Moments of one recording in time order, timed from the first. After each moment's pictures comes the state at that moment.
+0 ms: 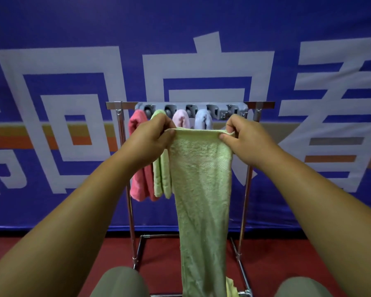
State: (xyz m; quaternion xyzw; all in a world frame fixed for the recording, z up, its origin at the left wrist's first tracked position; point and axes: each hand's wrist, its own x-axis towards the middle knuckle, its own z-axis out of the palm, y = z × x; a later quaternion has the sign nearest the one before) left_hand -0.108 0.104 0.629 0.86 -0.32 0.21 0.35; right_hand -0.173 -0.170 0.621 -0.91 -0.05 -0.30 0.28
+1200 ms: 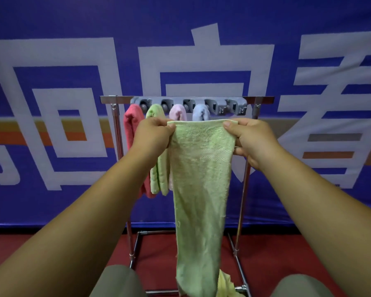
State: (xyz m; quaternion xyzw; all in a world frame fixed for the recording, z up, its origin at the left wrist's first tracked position) left_hand -0.084 0.063 0.613 0.75 -0.13 0.11 0.64; right_hand -0.155 -0.167 0.612 -0.68 0.07 -0.22 0.70
